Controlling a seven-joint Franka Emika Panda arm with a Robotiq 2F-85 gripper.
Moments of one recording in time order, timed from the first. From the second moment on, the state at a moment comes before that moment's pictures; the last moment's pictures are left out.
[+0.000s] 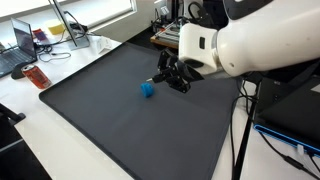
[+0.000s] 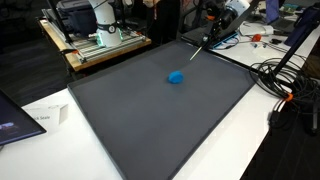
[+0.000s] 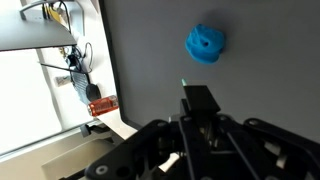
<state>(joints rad) 0.52 0.83 0.05 -1.21 -0.76 1.46 0.85</state>
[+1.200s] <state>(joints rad) 0.53 1.09 0.01 -0.88 -0.76 1.37 0.63</state>
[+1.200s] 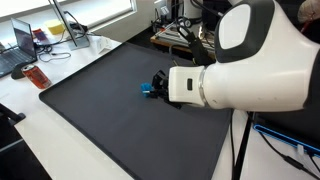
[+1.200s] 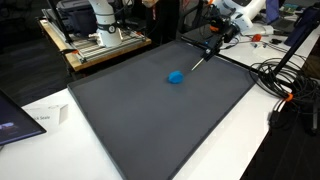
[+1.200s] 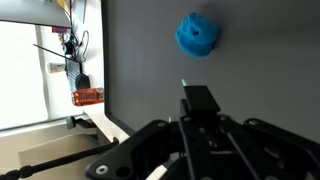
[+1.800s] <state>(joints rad) 0.40 1.08 0.05 -0.82 -0.65 1.42 0.57</state>
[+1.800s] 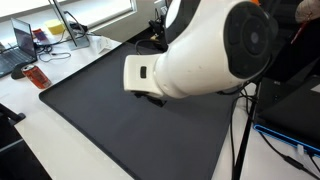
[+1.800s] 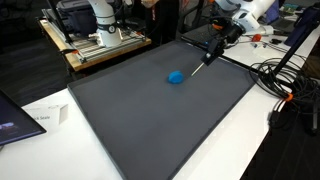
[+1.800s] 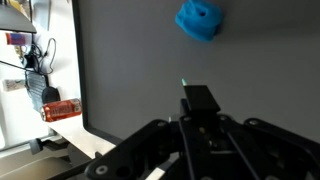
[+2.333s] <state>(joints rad) 0.39 0.96 0.07 -0.94 -0.65 1.61 0.62</state>
